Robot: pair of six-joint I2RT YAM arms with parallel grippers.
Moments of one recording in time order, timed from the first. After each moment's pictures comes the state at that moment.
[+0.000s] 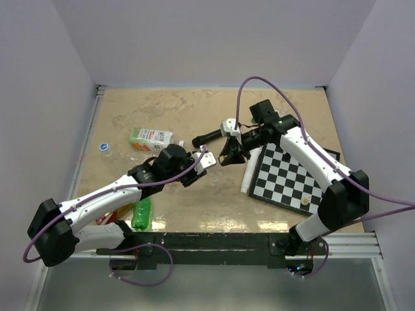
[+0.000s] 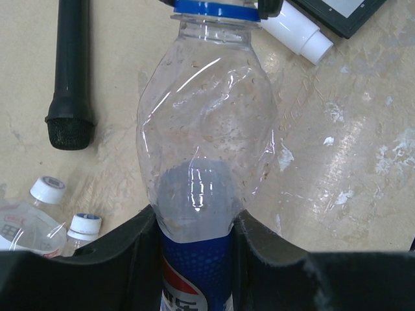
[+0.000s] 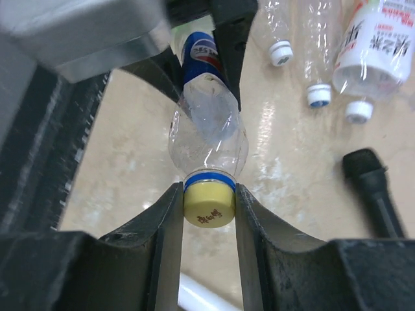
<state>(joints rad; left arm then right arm) -0.82 1.16 0.79 -0.23 0.11 0.32 0.45 1.51 1.33 -0.84 -1.02 -0.90</state>
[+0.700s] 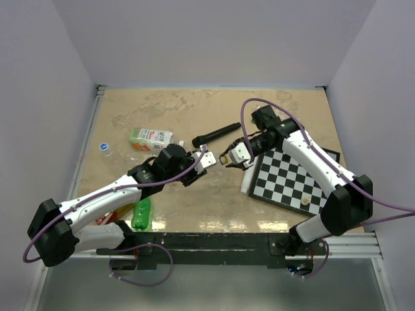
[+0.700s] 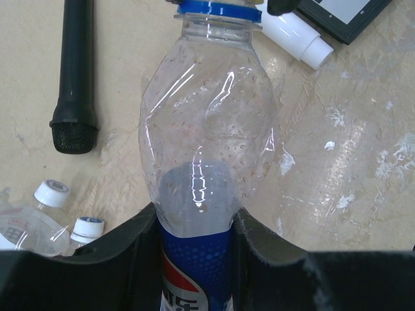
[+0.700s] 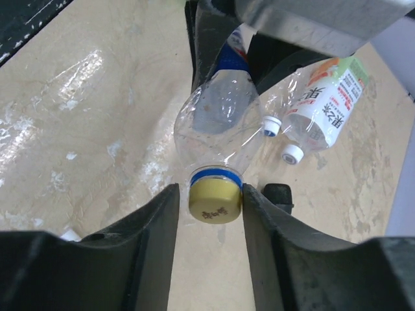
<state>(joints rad) -0.82 1.16 0.79 -0.21 0.11 0.32 0.45 1.48 1.31 -1.00 -1.00 -1.73</state>
